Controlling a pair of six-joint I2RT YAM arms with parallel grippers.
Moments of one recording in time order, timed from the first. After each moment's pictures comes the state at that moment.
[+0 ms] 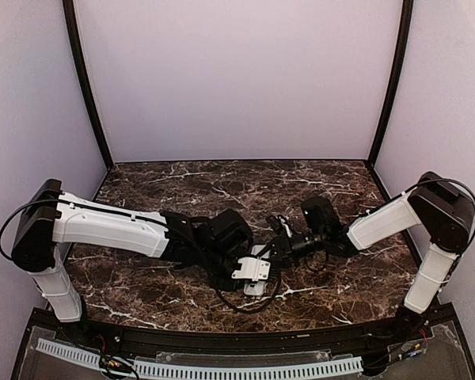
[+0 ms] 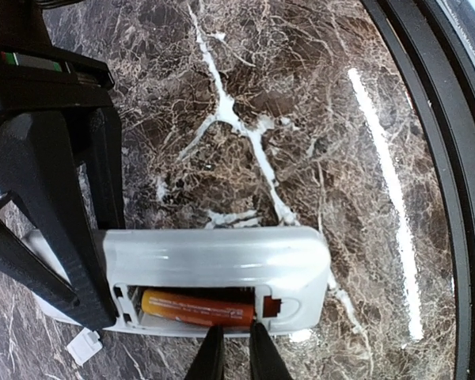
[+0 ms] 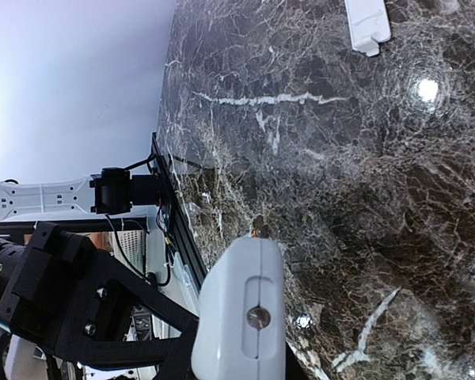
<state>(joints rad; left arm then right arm) -1.16 1.77 1.19 -0.44 0.04 0.67 0.76 1.74 0.71 0.43 -0.85 0.92</state>
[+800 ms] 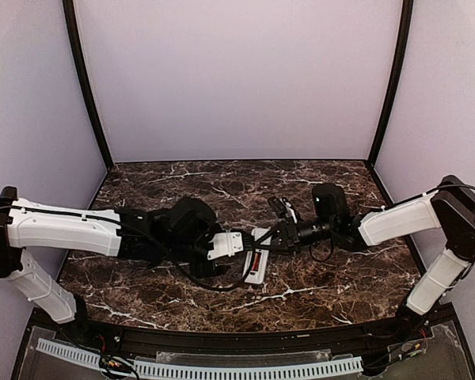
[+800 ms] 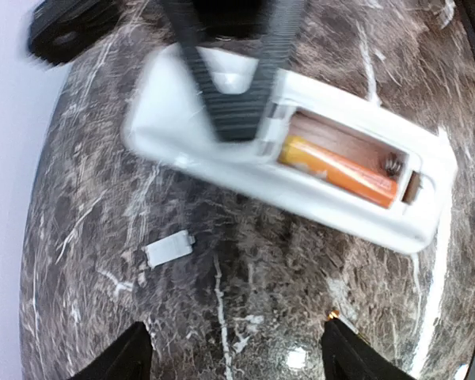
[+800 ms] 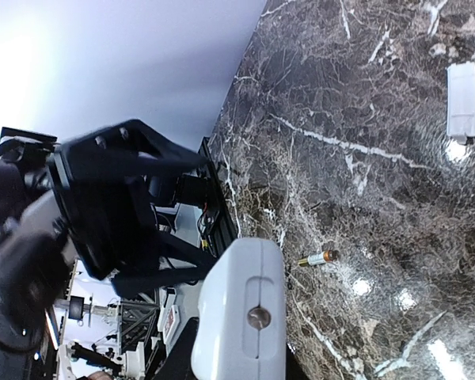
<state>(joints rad) -1.14 1.53 1.03 -0.36 -0.18 0.51 0.73 1.62 0.71 0.48 -0.91 0.87</state>
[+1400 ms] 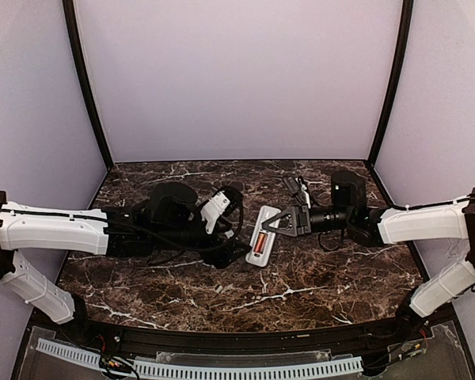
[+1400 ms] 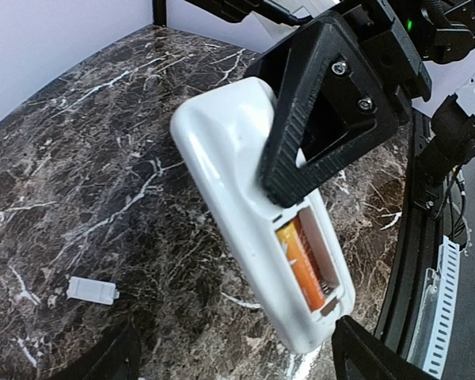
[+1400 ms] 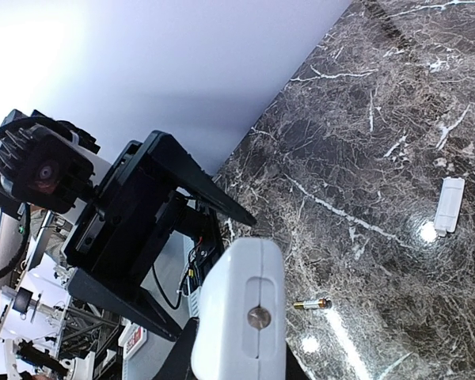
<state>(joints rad) -1.09 1.40 0.94 -0.07 -0.01 -0.11 0.71 1.42 0.69 0.46 -0.83 0.71</state>
